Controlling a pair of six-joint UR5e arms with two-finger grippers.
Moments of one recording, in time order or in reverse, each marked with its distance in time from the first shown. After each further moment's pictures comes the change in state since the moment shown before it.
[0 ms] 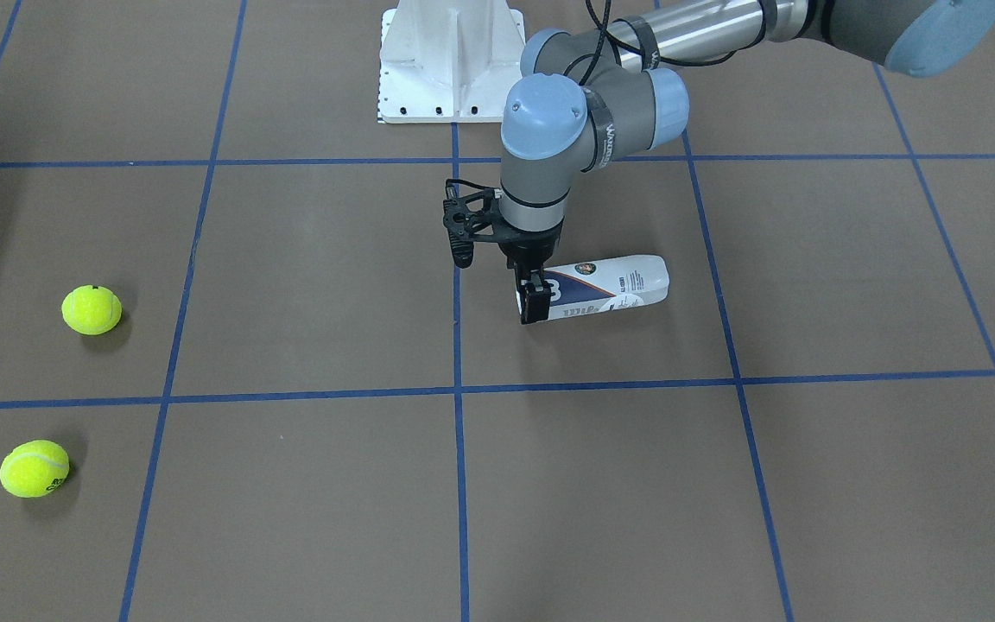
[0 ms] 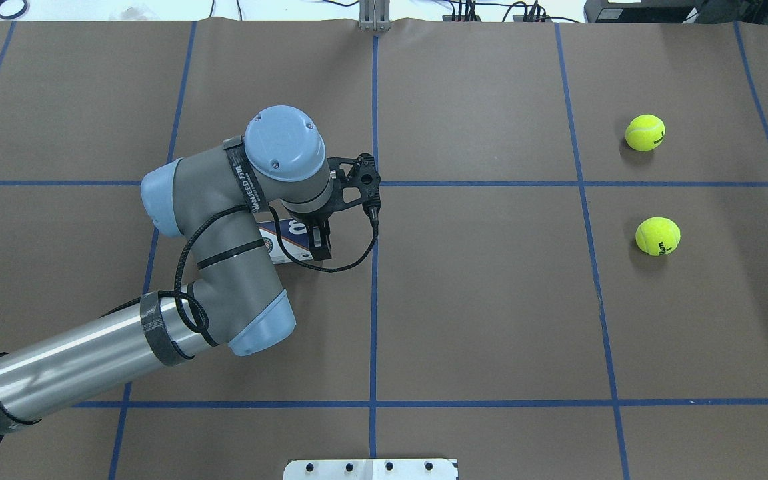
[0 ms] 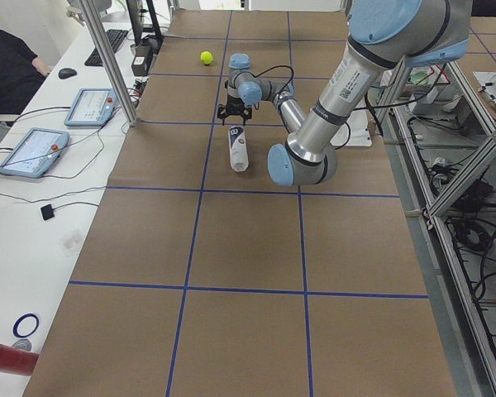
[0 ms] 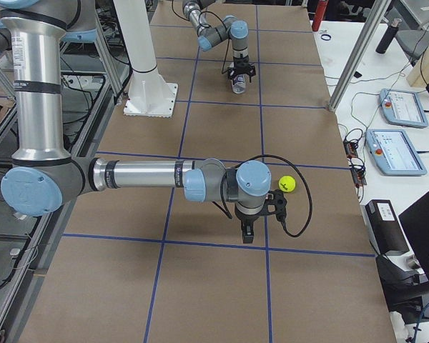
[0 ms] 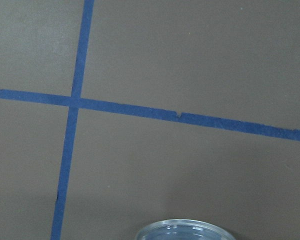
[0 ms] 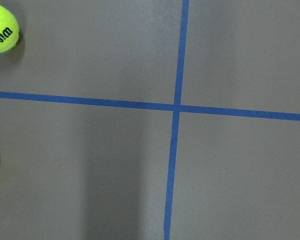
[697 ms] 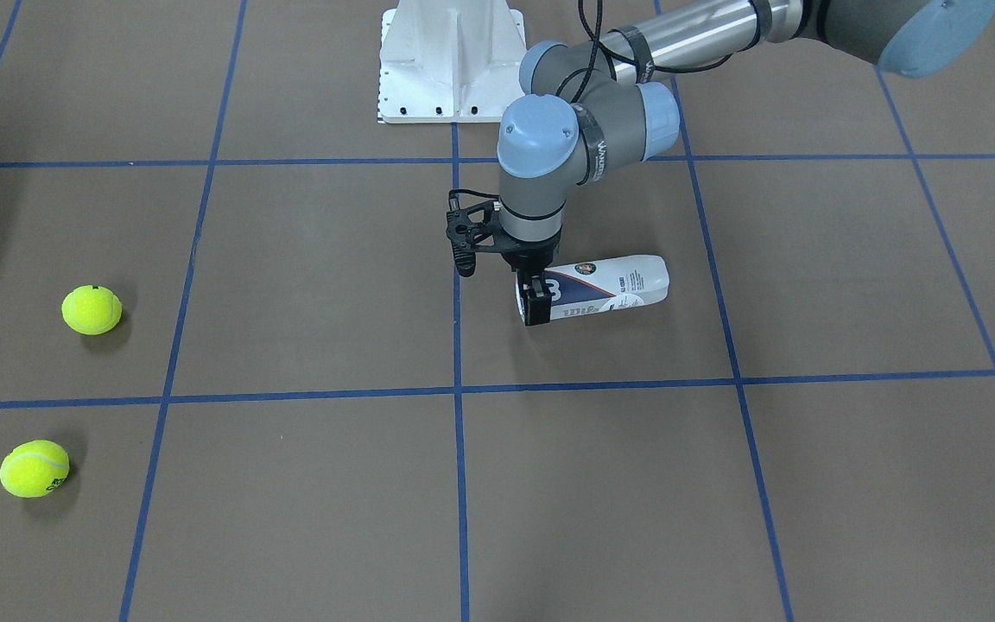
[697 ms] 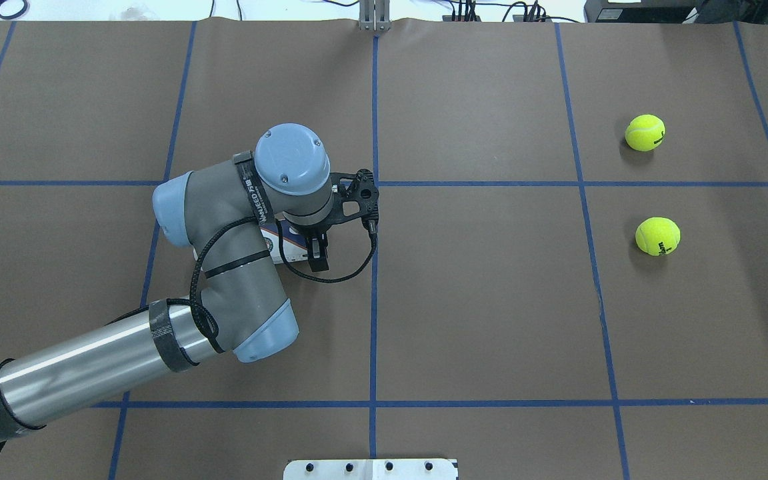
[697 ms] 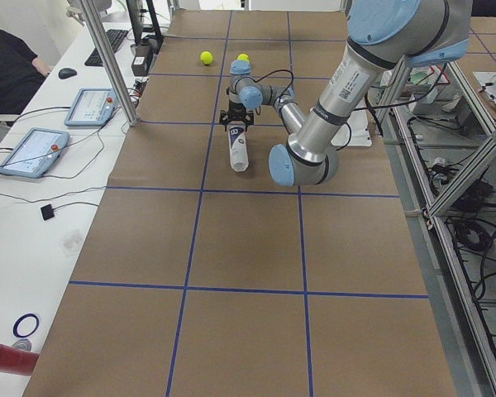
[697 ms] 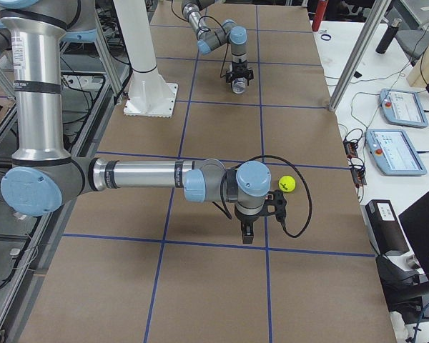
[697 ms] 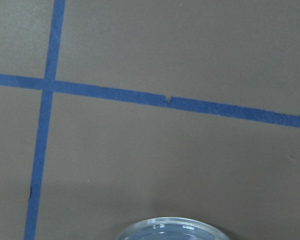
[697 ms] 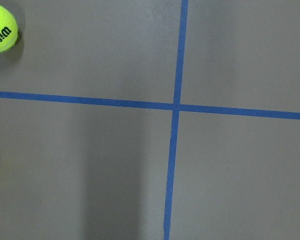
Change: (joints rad) left arm 0.018 0.001 0.041 -0.003 0.001 -0.001; right arm 0.000 -0.001 -0.001 0.000 0.000 -0.001
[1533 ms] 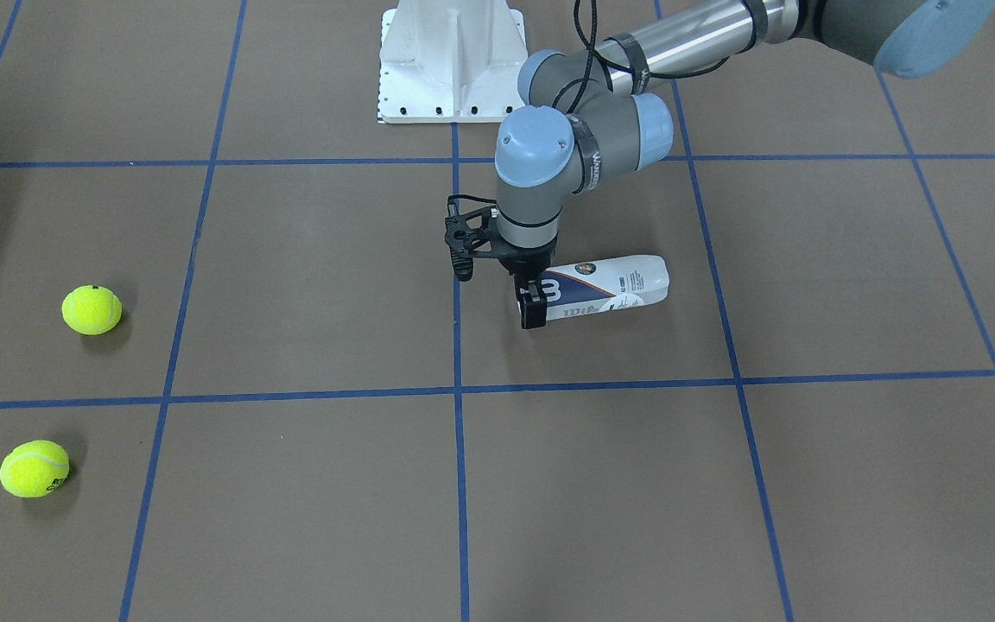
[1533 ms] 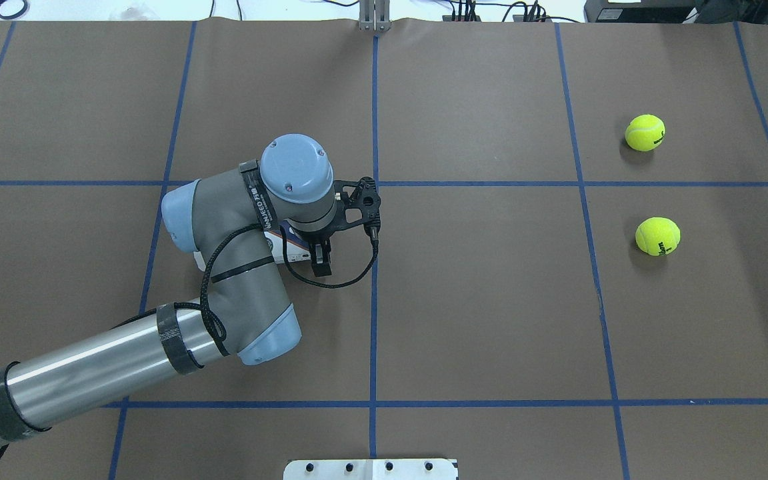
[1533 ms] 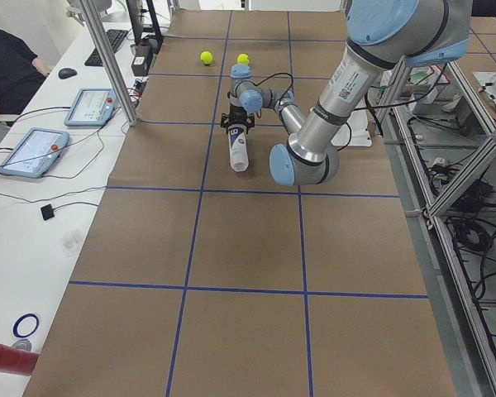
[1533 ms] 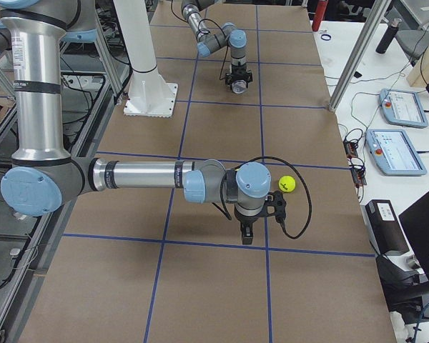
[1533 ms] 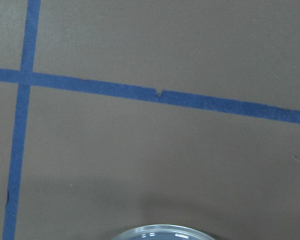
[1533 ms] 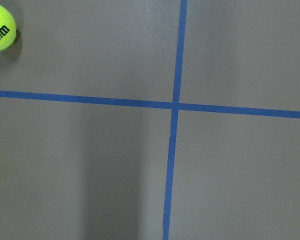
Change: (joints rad) left arm 0.013 -0.002 0.046 -0.056 0.000 -0.001; right arm 0.000 -0.001 -0.006 0.000 0.000 -0.001
